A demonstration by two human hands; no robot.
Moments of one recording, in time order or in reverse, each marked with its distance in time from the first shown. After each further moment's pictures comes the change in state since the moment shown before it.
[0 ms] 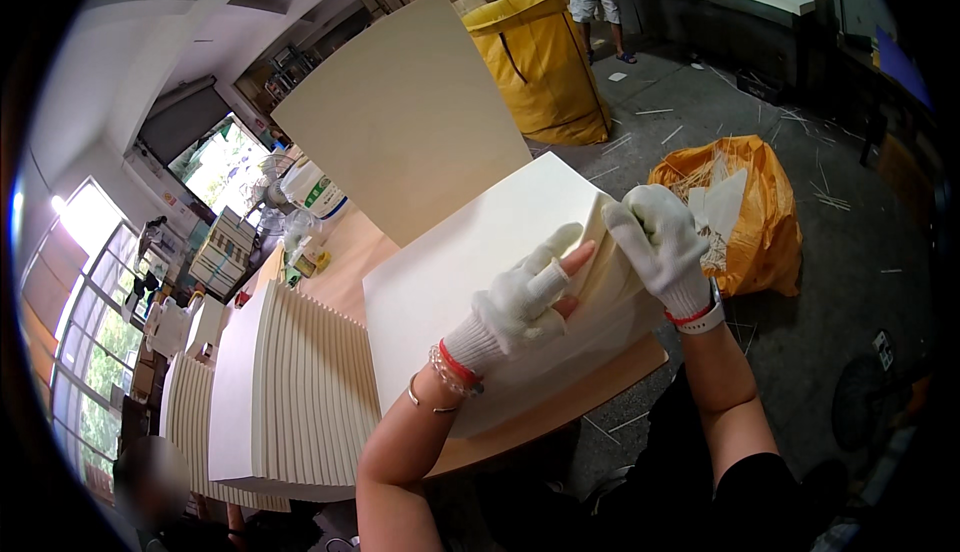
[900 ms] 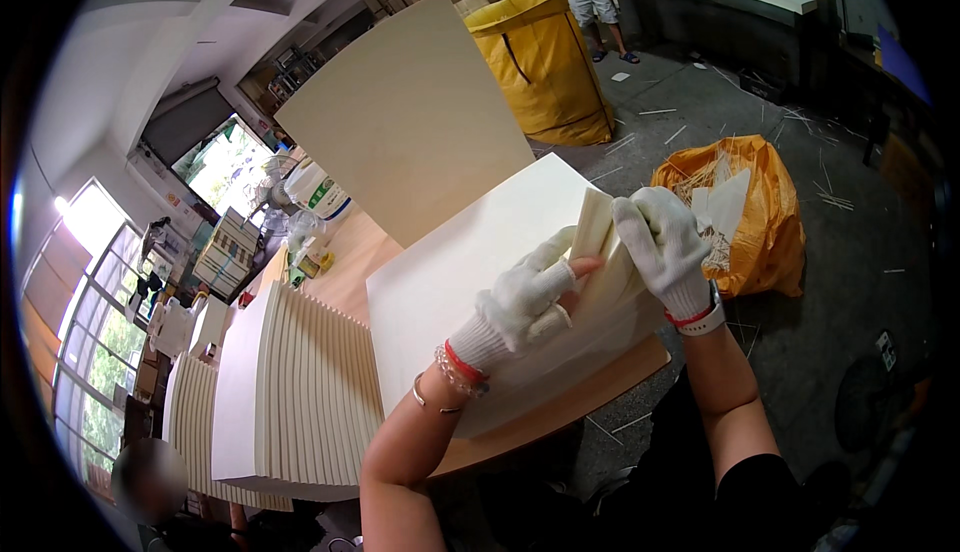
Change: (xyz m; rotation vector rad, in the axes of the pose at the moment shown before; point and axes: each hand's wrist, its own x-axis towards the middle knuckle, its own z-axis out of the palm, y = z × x) left_hand 0.002 -0.008 0.000 -0.030 -0.097 -0.132; right_hand 0.000 -0.001 0.003 0.039 0.050 0.026
